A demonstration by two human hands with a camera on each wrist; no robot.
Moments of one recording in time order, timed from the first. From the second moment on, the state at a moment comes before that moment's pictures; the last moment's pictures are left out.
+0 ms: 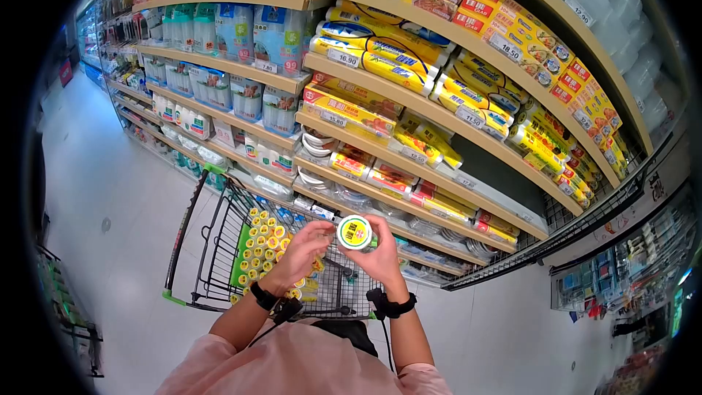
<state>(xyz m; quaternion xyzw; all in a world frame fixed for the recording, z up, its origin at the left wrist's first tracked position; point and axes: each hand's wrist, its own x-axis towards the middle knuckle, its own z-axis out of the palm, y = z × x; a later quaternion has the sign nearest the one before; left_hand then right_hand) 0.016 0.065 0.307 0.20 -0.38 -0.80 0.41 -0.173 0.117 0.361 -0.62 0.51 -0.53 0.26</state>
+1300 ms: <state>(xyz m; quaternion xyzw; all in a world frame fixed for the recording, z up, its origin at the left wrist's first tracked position) -0.027 0.100 0.313 0.33 -0.53 -0.49 0.61 -0.187 0.127 0.327 -0.62 0.59 -0.41 0.31</state>
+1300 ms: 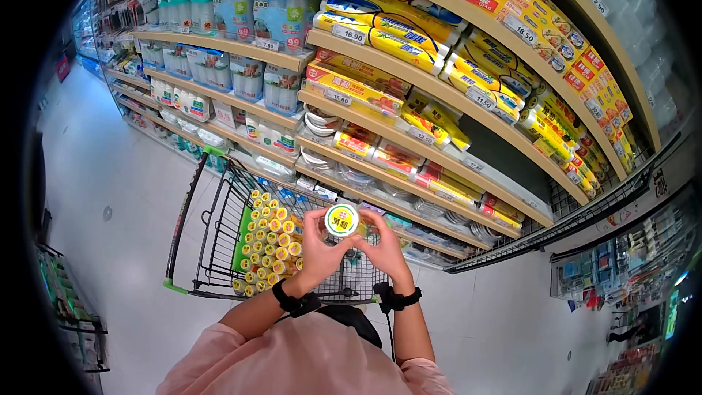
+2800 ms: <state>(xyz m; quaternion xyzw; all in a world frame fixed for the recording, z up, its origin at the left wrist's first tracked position) 0.037 0.079 0.153 0.35 -0.18 -0.90 0.19 -0.194 0.133 0.238 -0.63 0.62 -0.37 0.27</state>
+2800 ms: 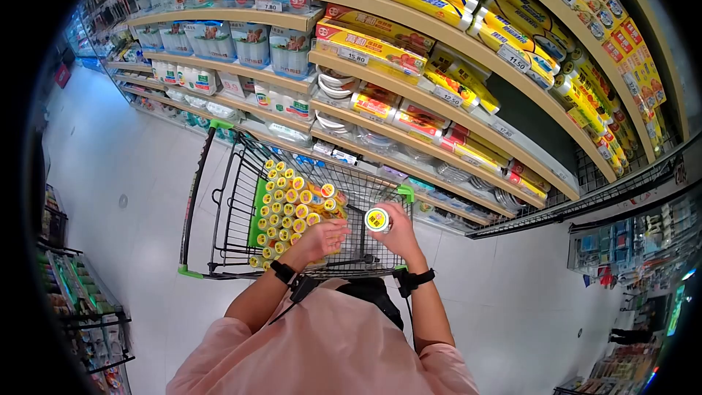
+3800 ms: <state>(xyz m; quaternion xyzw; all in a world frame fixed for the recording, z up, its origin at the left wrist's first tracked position) 0.044 0.106 -0.074 0.51 -0.70 -0.47 -0.18 -0.259 0.252 0.089 -0.39 0.70 -0.25 0.54</state>
